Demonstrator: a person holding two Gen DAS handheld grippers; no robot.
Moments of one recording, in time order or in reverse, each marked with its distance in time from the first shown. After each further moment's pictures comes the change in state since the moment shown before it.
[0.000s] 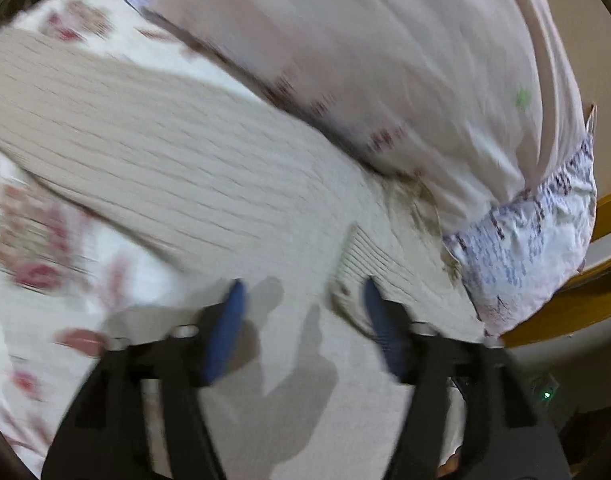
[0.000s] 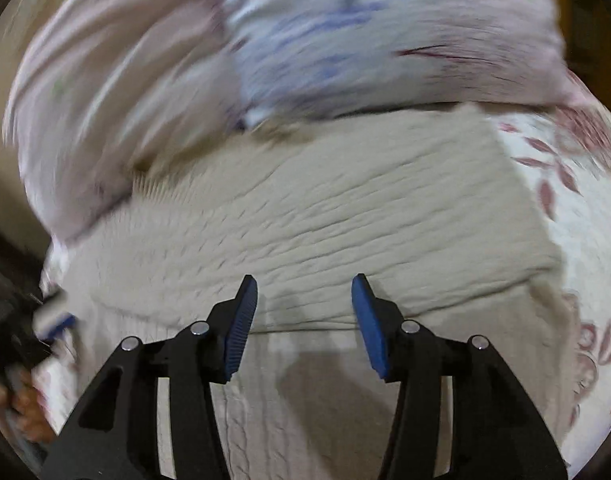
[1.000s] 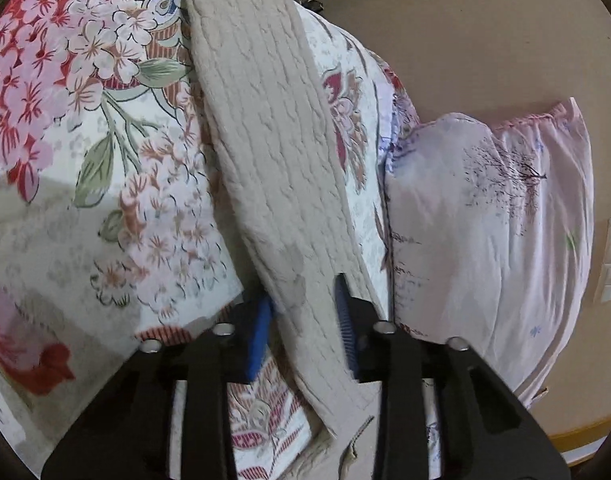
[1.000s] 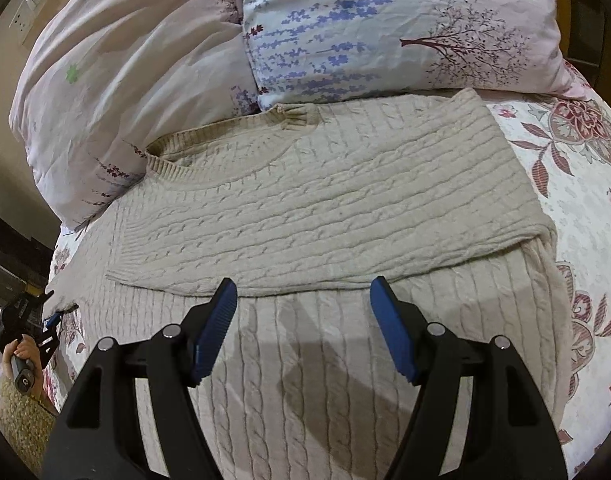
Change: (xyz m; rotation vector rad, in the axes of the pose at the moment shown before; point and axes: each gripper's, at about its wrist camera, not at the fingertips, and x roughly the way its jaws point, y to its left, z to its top) left arm -0.042 0.196 0.056 -0.715 -0.270 -0.114; right arm -0.034 -0.010 -0.005 0.054 0.030 0.036
